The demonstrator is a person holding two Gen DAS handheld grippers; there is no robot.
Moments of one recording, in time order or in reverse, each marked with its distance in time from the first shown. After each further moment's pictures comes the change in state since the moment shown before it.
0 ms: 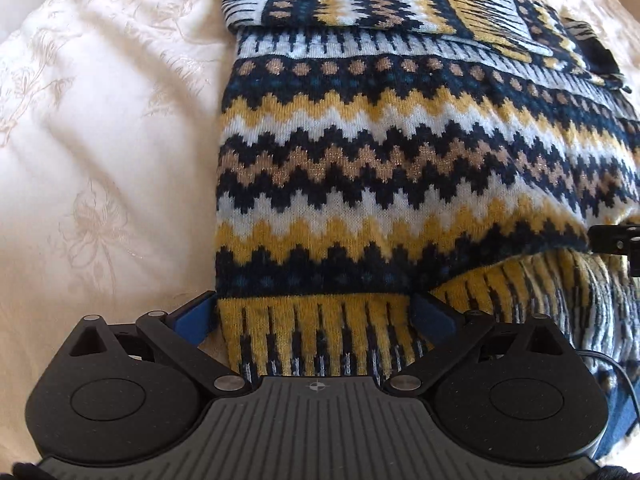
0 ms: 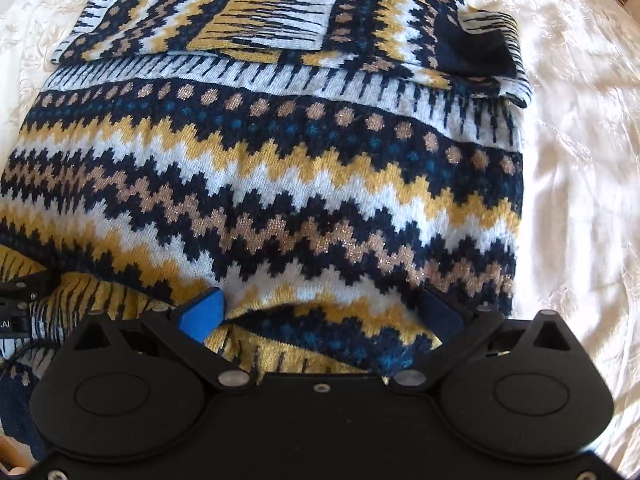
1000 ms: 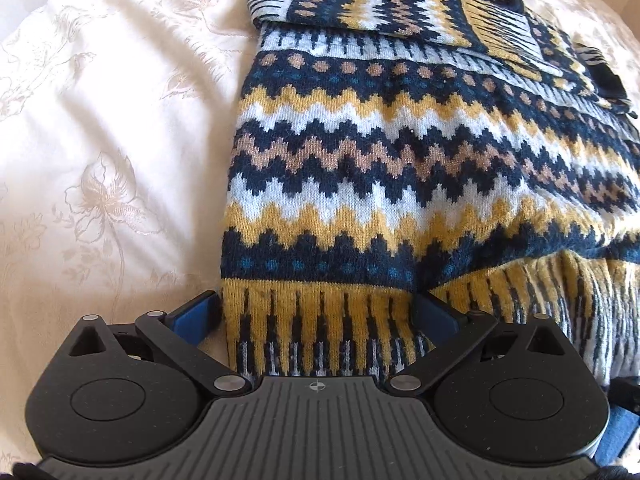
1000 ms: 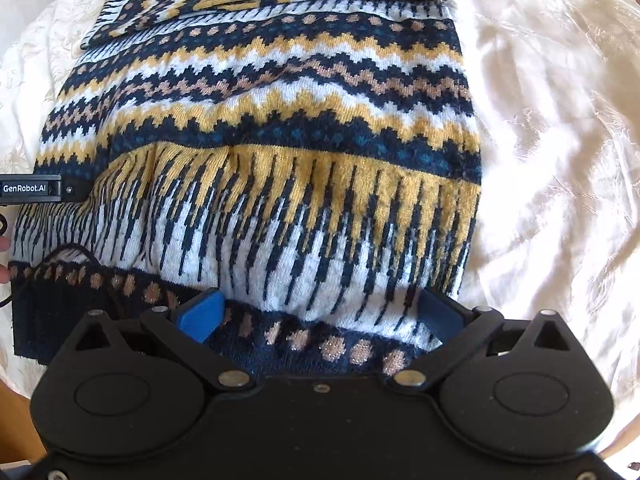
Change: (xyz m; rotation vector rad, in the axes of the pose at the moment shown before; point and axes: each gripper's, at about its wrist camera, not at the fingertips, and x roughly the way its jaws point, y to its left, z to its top) left arm -0.006 0.008 -0.012 -0.072 -0.050 0.007; right arm -0.041 -0.019 -0.126 0.111 -0.043 0.100
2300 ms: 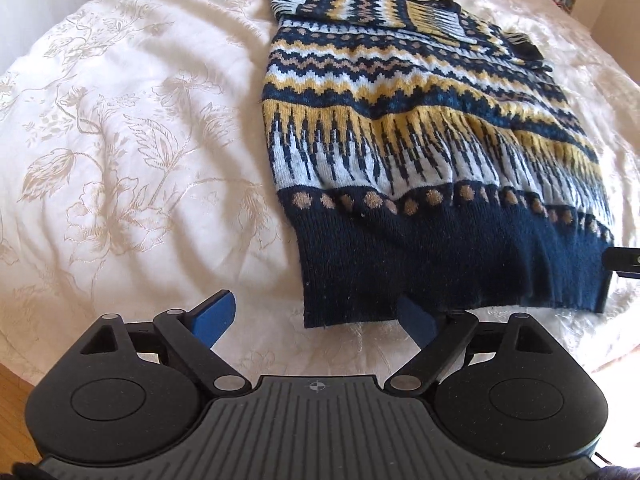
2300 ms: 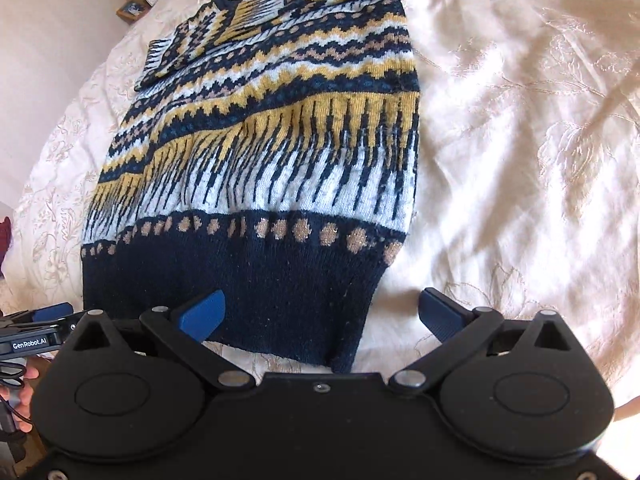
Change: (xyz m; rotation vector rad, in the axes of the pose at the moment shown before) left arm -0.106 -0.003 -0.189 0.012 -0.130 -0.047; right arm -0.038 -0.069 -0.075 0.144 -0.111 0.277
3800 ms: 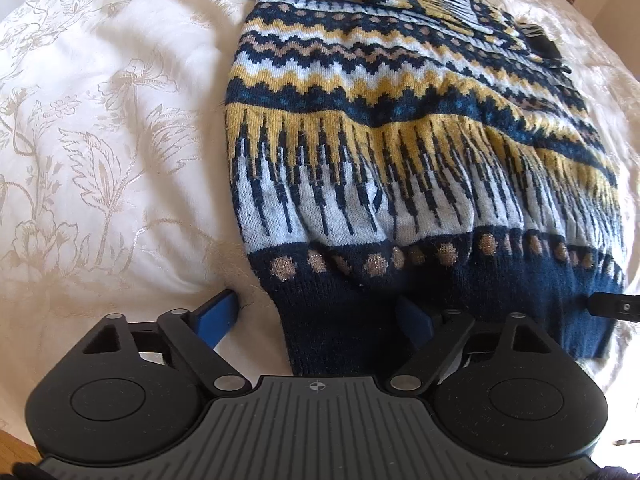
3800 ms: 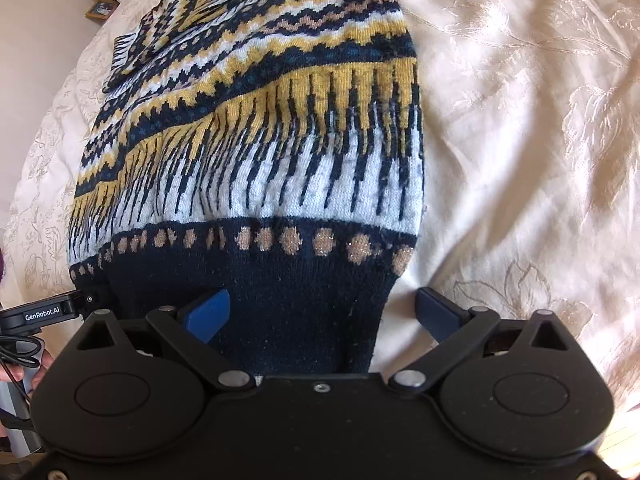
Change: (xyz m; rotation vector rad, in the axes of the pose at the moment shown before) left arm 0.051 -0.003 0.039 -0.009 0.088 -0.061; right arm 0.030 -0.003 0.014 0.103 0.106 -0.037
